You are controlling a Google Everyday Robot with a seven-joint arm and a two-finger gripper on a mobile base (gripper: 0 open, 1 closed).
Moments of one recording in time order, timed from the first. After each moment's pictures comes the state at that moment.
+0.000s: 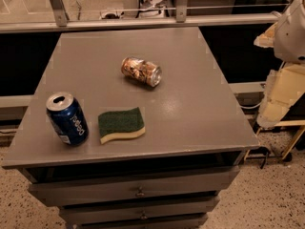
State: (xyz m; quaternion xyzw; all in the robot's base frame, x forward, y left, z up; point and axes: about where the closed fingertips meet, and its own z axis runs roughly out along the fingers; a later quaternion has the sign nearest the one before) arm 0.438 -0.216 0.979 -0.60 0.78 -0.04 0.16
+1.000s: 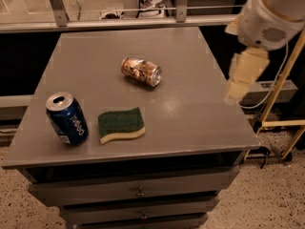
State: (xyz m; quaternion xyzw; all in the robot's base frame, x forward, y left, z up) arm 0.494 -0.177 0.978 -0.62 0.76 -0.03 0.19
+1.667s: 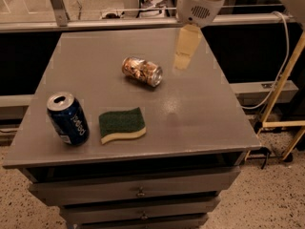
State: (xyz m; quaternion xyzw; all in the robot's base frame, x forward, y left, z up) arm 0.595 -0.087 0.972 -0.64 0.74 -0.02 0.19
